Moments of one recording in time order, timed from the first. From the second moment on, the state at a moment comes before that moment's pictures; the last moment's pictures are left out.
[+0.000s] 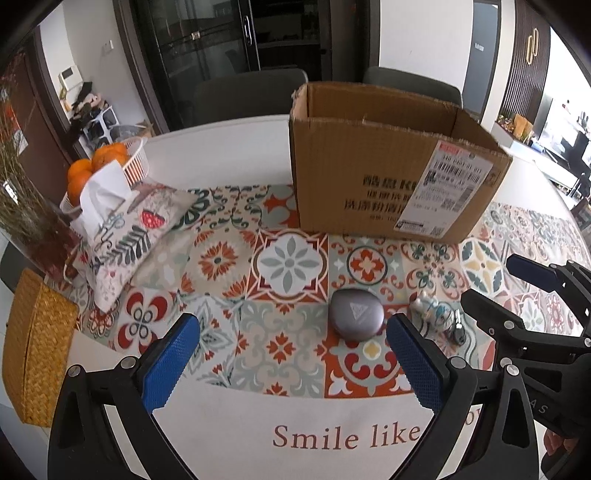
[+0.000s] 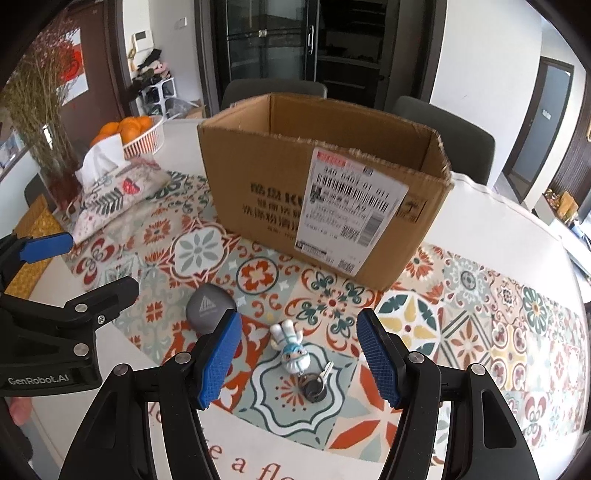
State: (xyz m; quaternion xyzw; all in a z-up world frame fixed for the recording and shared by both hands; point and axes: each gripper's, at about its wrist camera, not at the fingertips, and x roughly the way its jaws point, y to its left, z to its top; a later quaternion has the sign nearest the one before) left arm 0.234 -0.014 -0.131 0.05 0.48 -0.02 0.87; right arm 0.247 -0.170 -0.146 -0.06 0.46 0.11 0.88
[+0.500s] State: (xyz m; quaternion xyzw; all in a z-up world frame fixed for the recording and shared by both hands) left arm 0.232 -0.012 -0.177 0.04 0.52 -0.01 0.85; right arm 0.249 -0.162 -0.190 -0.07 0.48 0.14 0.86
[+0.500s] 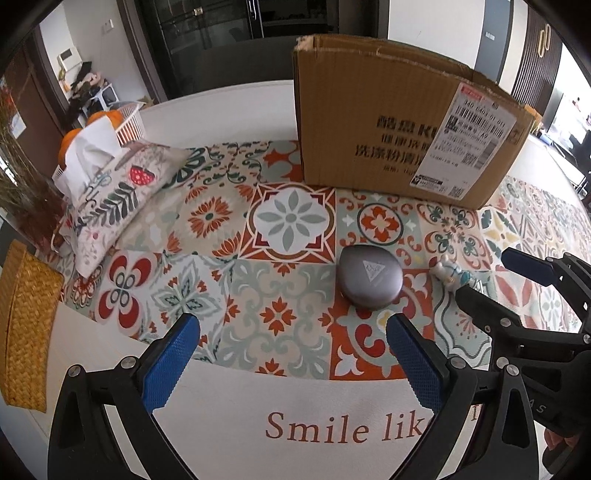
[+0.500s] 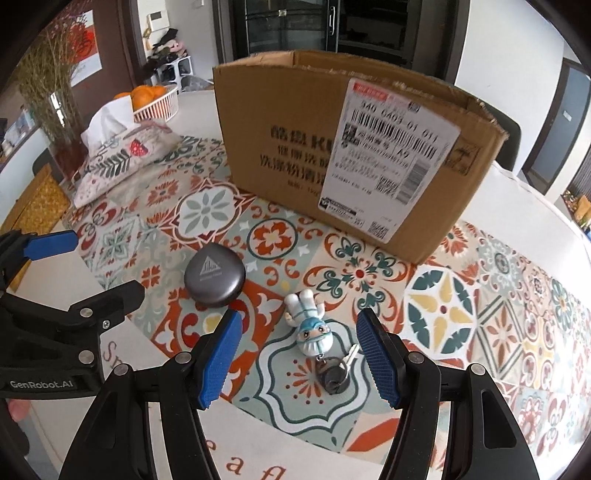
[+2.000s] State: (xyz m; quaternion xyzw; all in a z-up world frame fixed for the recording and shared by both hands) left arm 0.249 -0.025 -0.201 0.03 0.53 -0.07 0.85; right arm 0.262 -0.181 -0.222 0.01 0.49 0.12 0.86
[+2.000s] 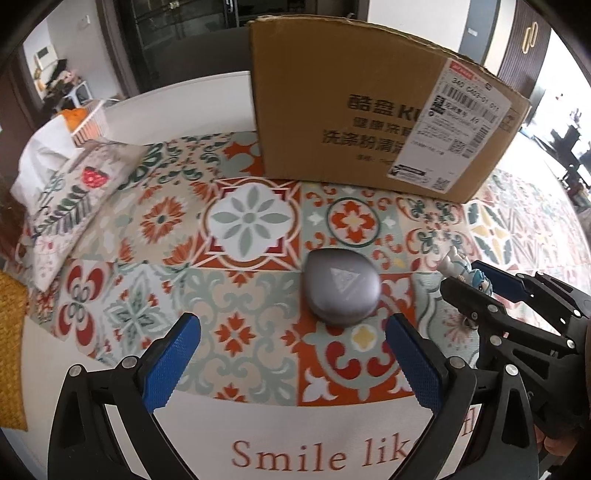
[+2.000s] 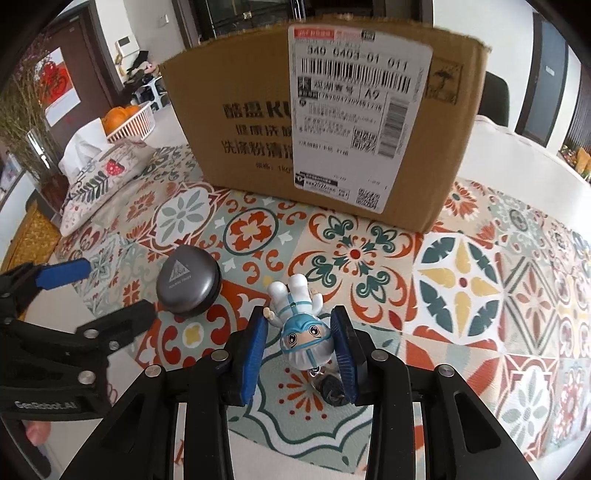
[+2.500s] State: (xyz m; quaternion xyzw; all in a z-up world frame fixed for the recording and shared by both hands) left arm 0.281 -0.051 -0.235 0.03 0.55 -0.09 0.83; right arm 0.268 -0.199 -0.227 0.01 0.50 0.09 0.86
